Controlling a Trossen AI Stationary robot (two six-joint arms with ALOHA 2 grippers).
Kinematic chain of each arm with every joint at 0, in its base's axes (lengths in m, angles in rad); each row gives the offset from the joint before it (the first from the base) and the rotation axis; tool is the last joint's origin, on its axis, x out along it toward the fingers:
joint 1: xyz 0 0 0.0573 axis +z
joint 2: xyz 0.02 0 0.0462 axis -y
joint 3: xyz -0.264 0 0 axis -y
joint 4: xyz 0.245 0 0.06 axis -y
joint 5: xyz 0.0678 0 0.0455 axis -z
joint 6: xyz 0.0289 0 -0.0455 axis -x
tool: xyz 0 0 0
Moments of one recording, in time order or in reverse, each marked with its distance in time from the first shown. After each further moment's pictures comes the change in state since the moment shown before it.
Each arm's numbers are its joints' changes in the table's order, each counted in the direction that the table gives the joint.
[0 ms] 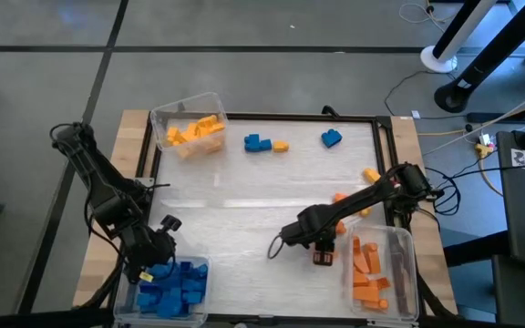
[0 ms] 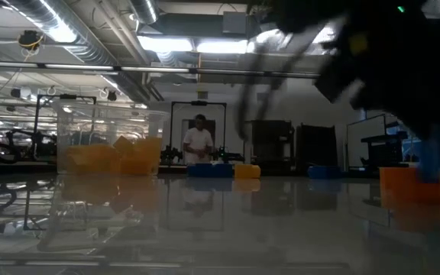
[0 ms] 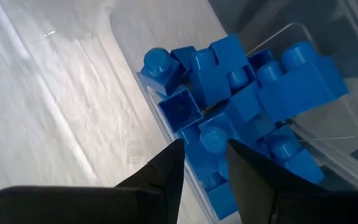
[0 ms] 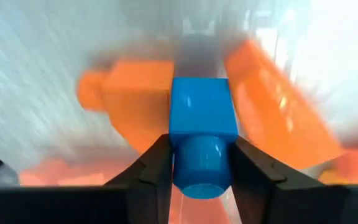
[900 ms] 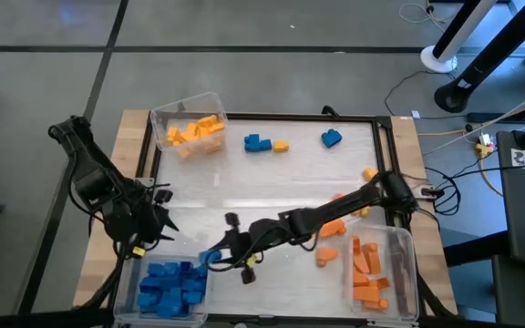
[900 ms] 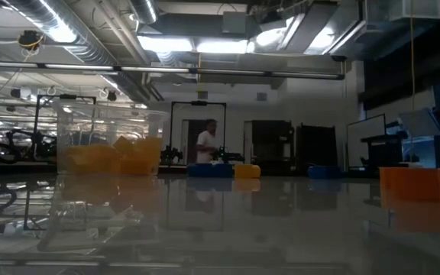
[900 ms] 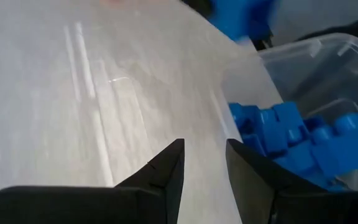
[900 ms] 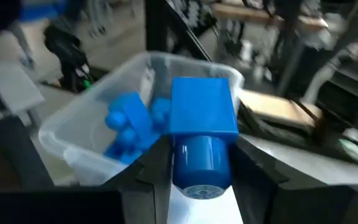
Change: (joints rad) left arm 0.011 0.211 0.001 -0.044 -0.306 0.055; right arm -0.008 -0.157 0.286 1.442 0.274 0.522
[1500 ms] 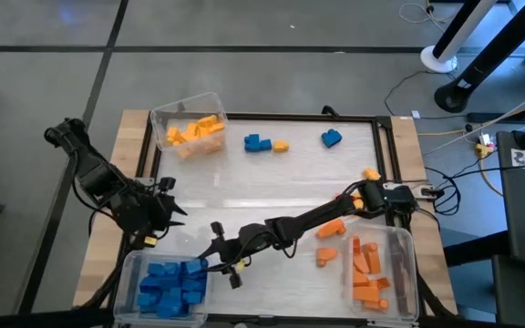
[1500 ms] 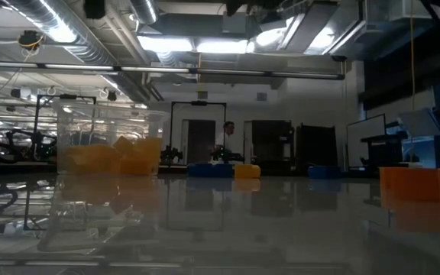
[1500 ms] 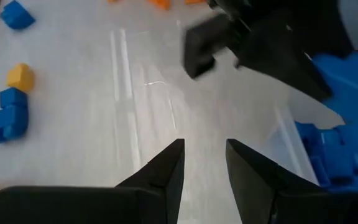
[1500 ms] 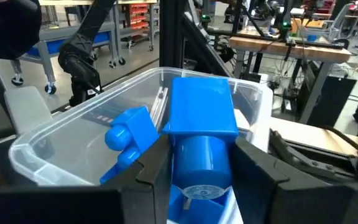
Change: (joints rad) left arm 0.112 0.008 0.000 -0.016 -0.100 -0.062; right arm -0.012 -0.222 0.078 0.306 -0.106 0.000
